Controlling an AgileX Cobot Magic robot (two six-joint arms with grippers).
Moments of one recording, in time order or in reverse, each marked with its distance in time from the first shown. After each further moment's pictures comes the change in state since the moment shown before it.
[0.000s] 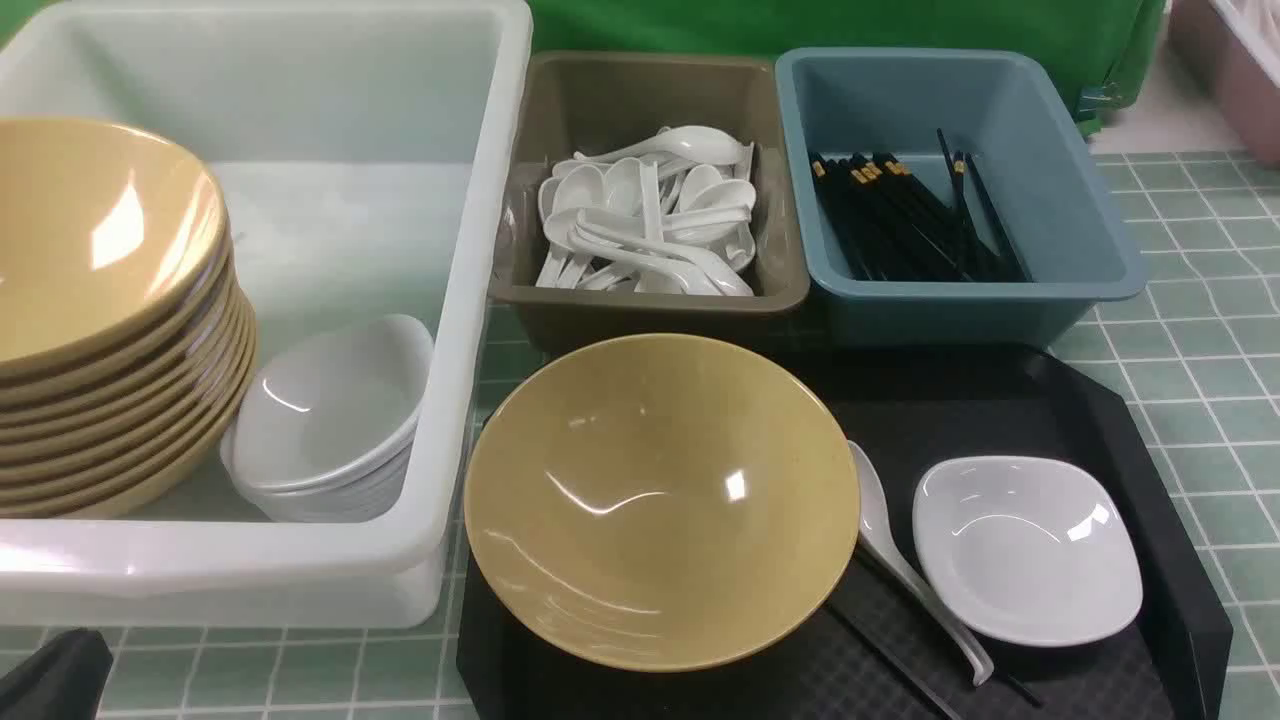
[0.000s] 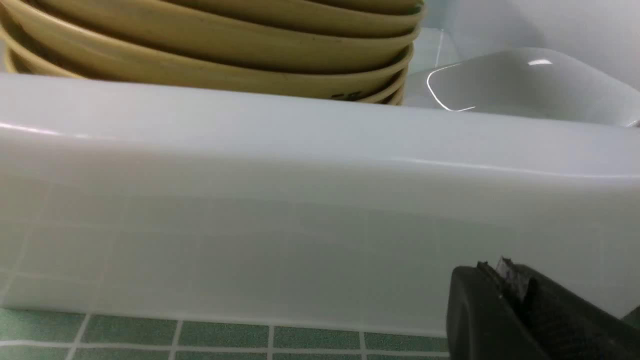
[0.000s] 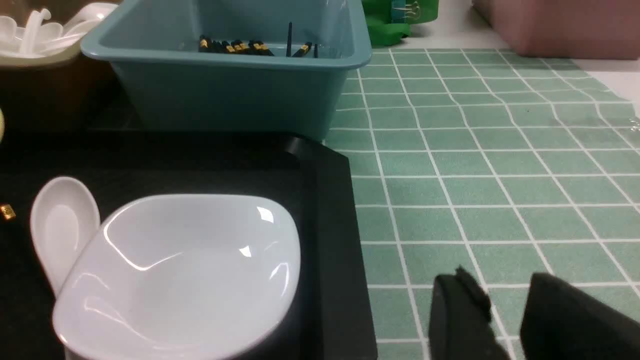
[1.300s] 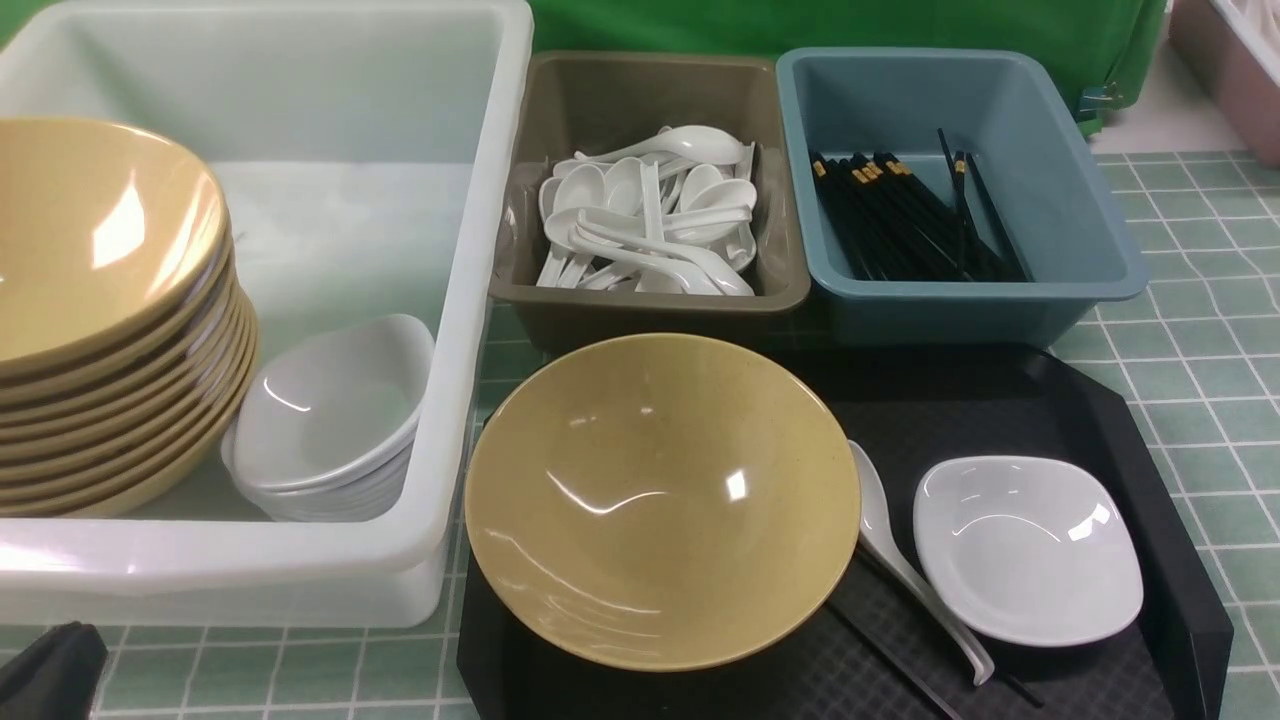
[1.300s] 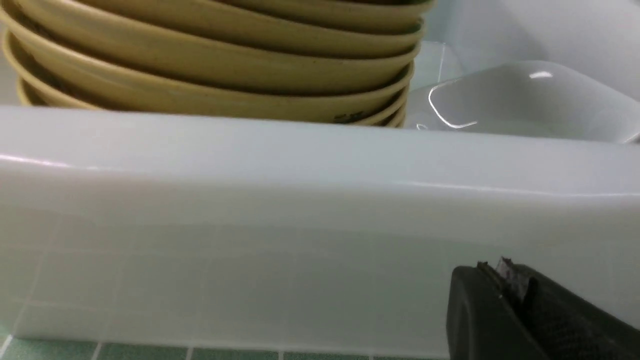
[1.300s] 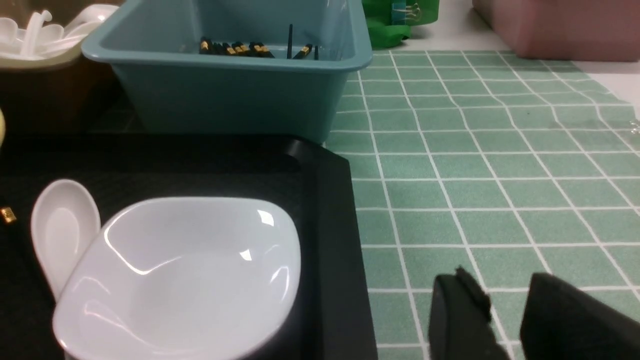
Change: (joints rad) right arm 0.000 0.000 0.000 0.000 -0.023 0.000; left arm 0.000 0.000 0.008 0.023 -0.062 0.008
